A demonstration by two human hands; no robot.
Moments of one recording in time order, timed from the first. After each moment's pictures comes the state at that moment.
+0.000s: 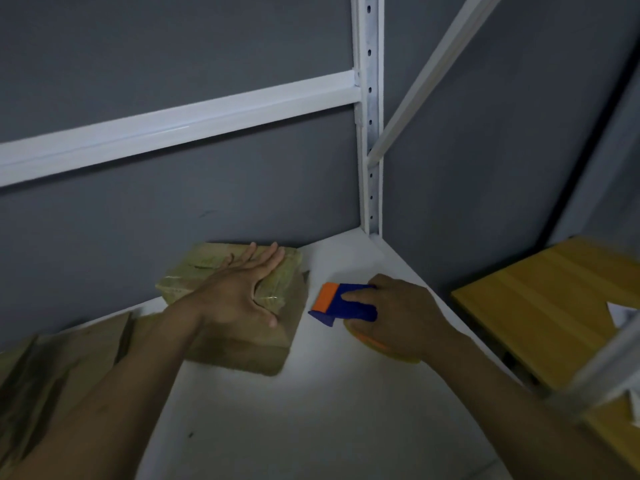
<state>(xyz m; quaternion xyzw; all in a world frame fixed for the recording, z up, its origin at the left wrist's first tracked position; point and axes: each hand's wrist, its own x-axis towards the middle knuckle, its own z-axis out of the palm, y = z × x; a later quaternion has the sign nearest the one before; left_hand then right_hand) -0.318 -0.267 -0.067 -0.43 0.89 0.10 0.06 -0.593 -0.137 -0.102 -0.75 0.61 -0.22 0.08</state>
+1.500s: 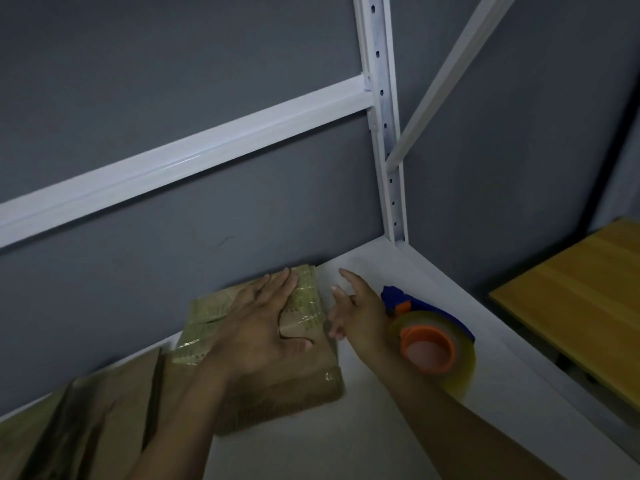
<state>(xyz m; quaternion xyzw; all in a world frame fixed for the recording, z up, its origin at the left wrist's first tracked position) -0.313 -0.249 -0.072 -0.48 0.88 0.01 -0.04 -0.494 -0.217 -0.131 -0.40 0.54 -0.60 0.43</state>
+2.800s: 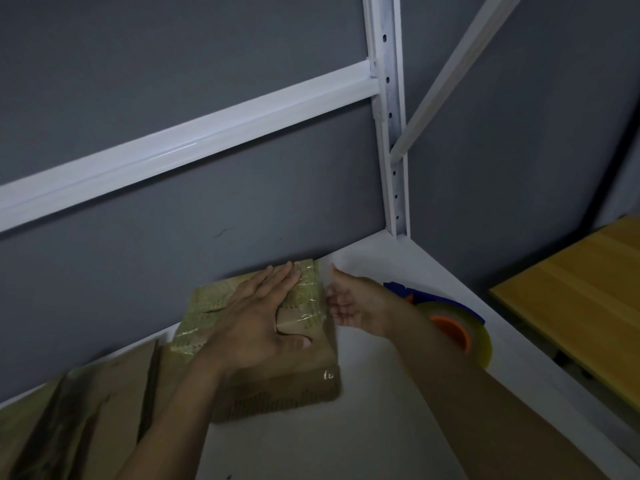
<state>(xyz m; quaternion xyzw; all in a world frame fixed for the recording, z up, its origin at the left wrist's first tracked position) -0.313 -0.252 -0.072 -0.46 0.89 0.04 -0.03 -0.521 -0.244 -0.112 -0.31 0.49 -0.41 0.70</state>
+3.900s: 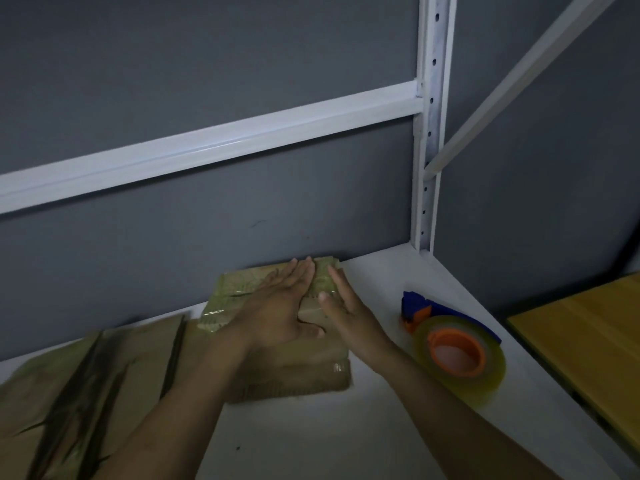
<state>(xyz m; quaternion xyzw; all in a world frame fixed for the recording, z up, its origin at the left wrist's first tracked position) -0.305 -0.256 -0.074 -0.46 0.88 0.05 0.03 -0.475 -0.203 -0.111 -0.59 0.48 -0.43 0.48</state>
